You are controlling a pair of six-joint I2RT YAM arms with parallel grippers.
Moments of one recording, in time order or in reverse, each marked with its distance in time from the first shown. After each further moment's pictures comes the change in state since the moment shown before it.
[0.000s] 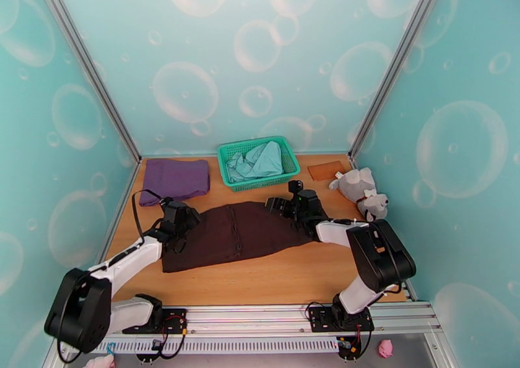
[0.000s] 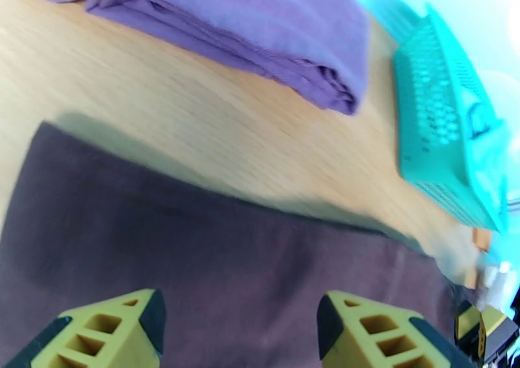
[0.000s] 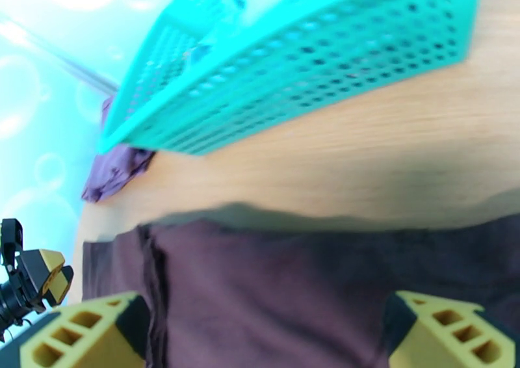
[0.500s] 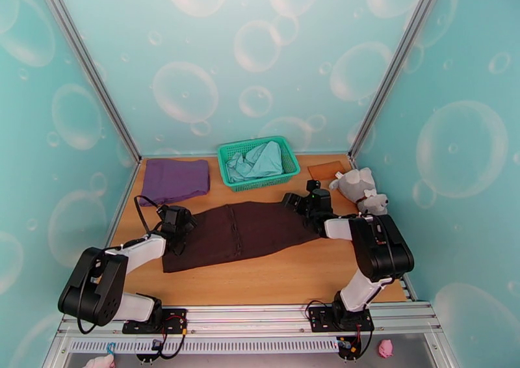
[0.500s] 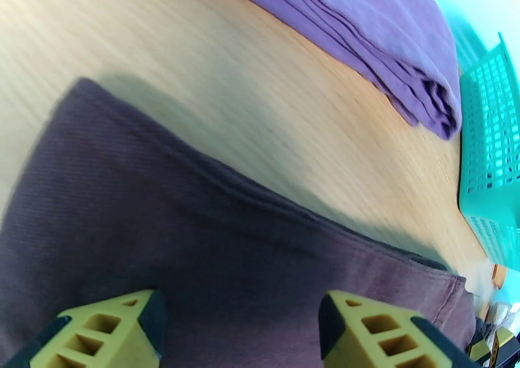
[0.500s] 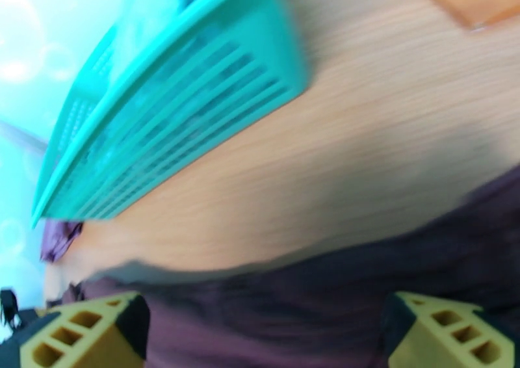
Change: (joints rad) left arm 0.081 0.056 -0.093 0.094 -0.011 -0.070; right arm -0.167 0.003 -0.011 -0.003 0.121 -0.029
